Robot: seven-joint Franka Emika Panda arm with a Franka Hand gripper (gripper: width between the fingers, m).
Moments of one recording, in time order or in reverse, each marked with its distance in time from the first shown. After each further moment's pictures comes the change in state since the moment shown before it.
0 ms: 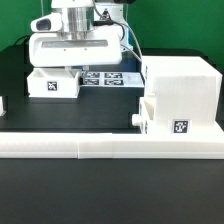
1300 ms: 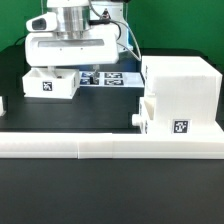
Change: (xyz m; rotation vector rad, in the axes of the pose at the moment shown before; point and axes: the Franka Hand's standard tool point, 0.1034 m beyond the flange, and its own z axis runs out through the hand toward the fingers) arm -0.005 0.002 0.000 0.004 -0.012 0.017
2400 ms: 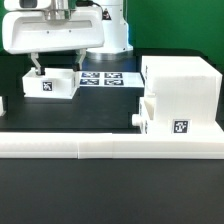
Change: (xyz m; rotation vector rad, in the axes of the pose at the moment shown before) arm 0.069 0.026 -0.043 -0.024 0.059 -0.458
